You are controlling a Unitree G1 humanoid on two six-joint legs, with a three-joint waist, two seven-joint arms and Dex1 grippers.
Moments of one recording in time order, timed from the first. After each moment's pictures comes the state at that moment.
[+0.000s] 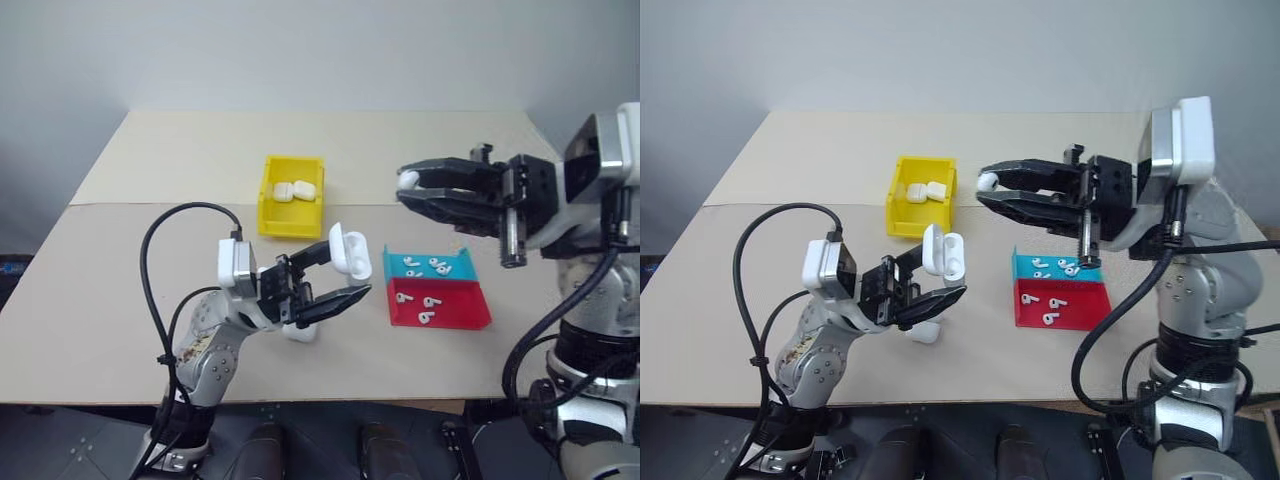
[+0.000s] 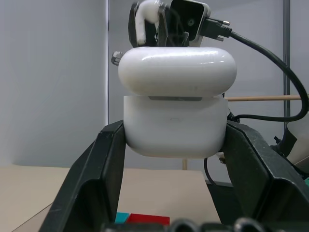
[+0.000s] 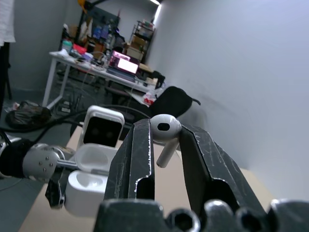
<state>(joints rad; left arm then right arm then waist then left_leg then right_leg) -0.28 0.23 -0.12 -0.27 -0.73 0.07 -1.06 -0.69 -0.53 -0.23 -0.34 0.77 0.42 1.21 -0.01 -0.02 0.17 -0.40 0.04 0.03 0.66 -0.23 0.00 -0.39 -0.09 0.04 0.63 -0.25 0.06</state>
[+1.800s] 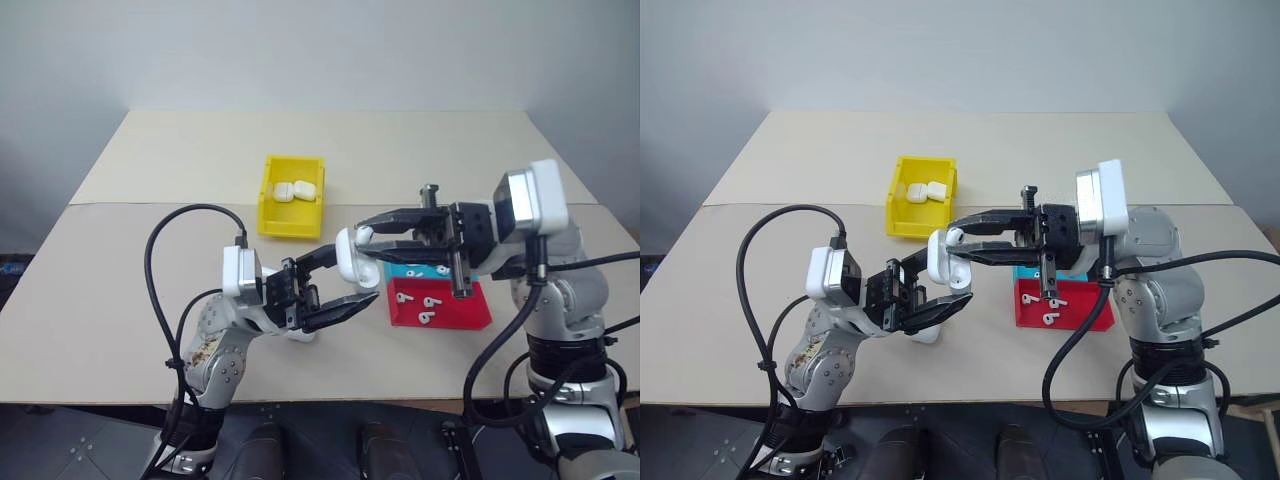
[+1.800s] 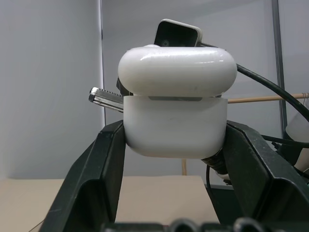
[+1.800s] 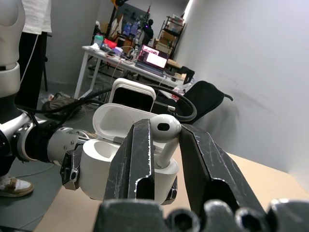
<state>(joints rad) -0.27 0.17 -0.13 -0.26 -0.68 0.02 -1.10 -0.62 -0.53 -0.05 -0.28 0.70 0.25 1.29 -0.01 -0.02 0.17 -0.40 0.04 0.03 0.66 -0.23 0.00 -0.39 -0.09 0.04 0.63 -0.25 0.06</state>
